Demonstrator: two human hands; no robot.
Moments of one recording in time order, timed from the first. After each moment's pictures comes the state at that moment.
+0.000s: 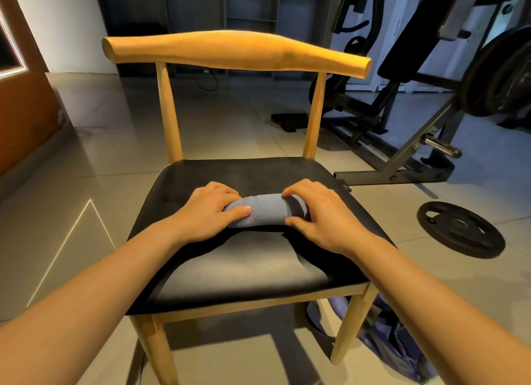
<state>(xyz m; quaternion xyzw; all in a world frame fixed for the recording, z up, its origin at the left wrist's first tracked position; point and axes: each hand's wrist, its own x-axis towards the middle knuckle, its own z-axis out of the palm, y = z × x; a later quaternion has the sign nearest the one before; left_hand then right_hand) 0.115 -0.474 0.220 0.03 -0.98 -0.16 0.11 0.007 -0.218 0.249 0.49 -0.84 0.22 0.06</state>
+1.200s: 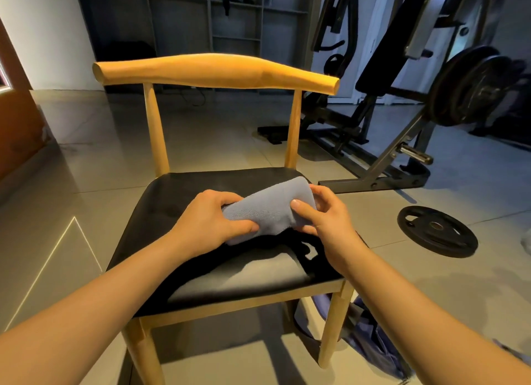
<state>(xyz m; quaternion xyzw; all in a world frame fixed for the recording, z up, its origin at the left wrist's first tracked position) 0.145 -0.401 0.263 0.07 -0.92 -0.33 0.20 0.033 -0.184 0.251 0.18 -0.69 0.69 -0.13</state>
